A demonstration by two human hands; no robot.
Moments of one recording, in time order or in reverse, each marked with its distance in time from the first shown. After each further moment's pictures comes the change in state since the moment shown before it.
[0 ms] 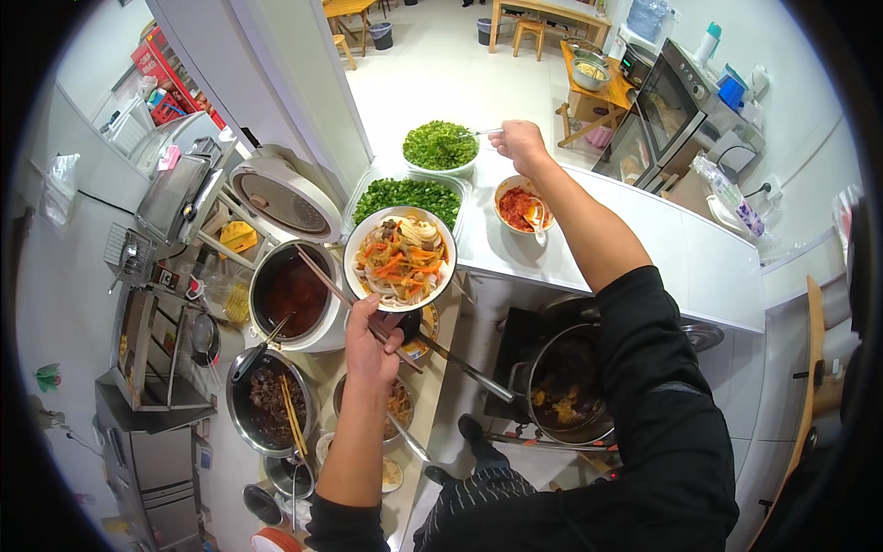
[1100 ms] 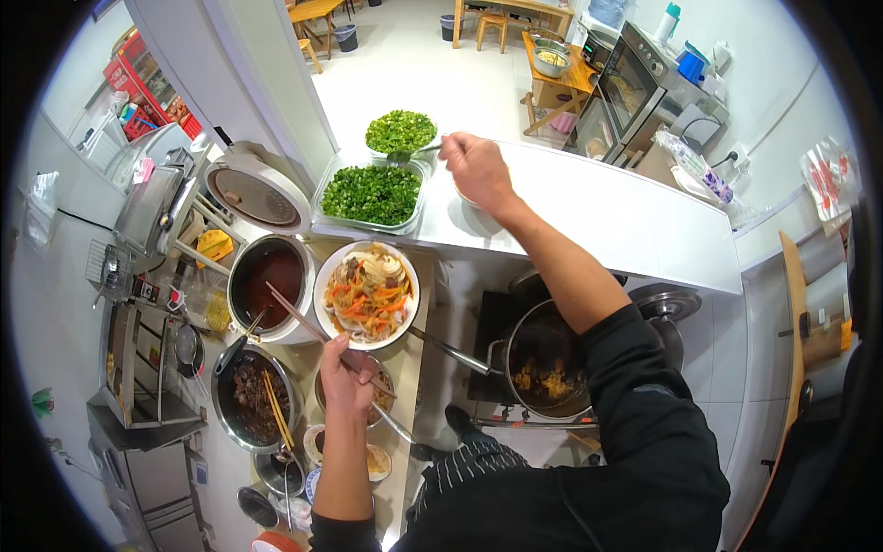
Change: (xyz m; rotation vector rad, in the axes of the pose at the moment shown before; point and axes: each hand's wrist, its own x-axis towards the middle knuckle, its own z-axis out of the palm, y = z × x) left_hand -0.068 -0.027 -0.051 -0.018 0.052 0.007; right_hand -0.168 -0.017 0.004 -0.629 -0.083 -0.715
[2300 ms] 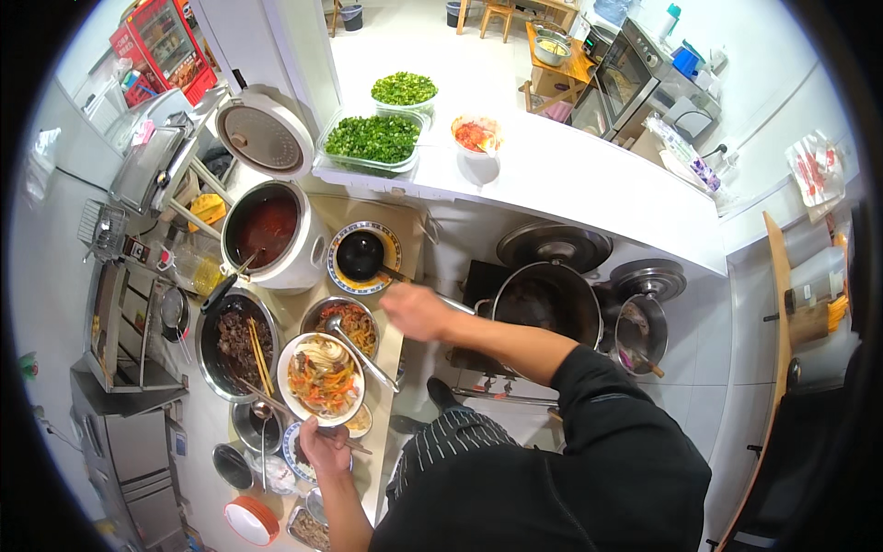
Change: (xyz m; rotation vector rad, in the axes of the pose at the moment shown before) left_hand -0.183 -0.044 -0.188 -0.149 0.168 0.075; right_hand -0.285 -0.040 0.102 -0.204 -0.691 -0.232
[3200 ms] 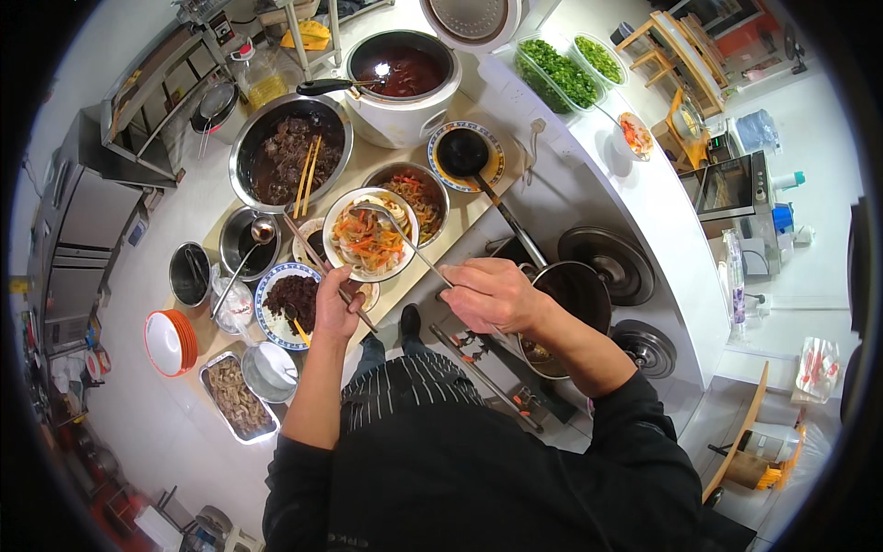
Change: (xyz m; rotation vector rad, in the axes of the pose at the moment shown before) left_hand 0.014 -0.029 -0.056 -0.133 0.199 0.048; right_hand -0.021 -0.143 -0.046 0.240 -0.013 -0.840
